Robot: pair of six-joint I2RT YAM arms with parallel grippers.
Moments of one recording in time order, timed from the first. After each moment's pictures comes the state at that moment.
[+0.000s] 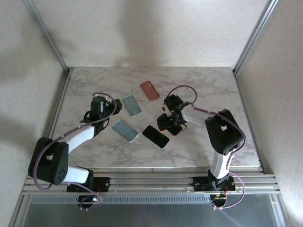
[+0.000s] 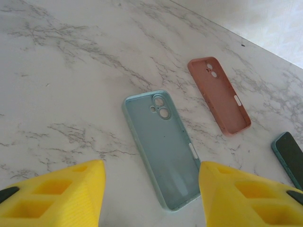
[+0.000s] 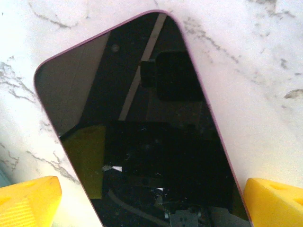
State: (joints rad) left arm -0.23 1.38 0.66 0.23 -0.01 -0.53; right arm 0.59 1.84 1.14 -0.56 -0.04 0.13
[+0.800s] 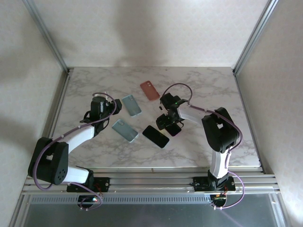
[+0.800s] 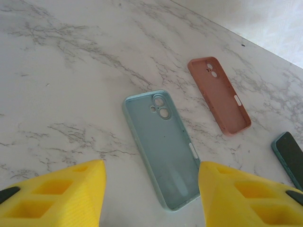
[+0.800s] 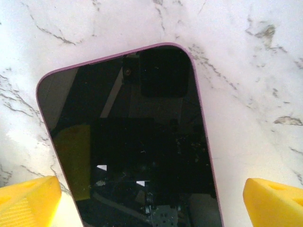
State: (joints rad) left arm -0.23 1.38 0.66 0.22 -0.01 -0.53; right arm 0.61 1.90 1.23 -0.62 0.04 0.08
